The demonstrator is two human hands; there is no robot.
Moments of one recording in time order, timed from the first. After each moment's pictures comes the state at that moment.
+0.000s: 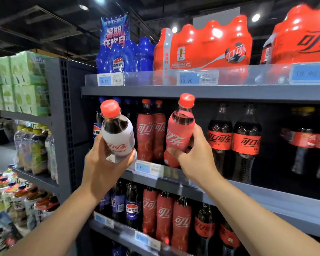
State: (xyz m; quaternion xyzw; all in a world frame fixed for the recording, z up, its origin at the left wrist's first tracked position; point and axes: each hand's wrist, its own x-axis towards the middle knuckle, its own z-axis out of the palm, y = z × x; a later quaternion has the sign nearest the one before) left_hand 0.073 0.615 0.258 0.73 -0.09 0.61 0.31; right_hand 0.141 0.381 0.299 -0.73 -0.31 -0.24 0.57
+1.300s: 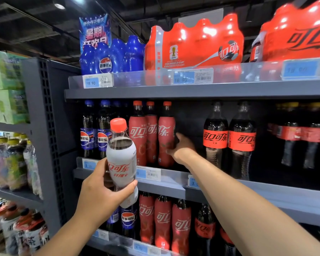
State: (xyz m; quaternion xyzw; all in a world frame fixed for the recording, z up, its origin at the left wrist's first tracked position) left_hand 0.064 0.618 0.225 0.79 -0.11 0.47 0.38; right_hand 0.255 0.424 0.297 -0.87 -0.14 -0.13 0.46
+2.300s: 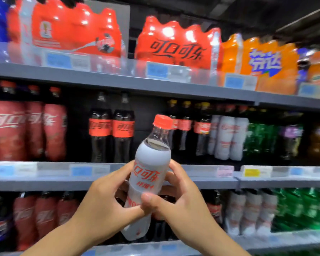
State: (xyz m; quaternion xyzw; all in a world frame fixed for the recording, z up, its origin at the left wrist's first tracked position) left_hand 0.049 0.348 0.230 0.75 -0.40 0.30 0.43; right_hand 0.000 0.158 0.243 -0.77 -0.24 -0.19 0.56
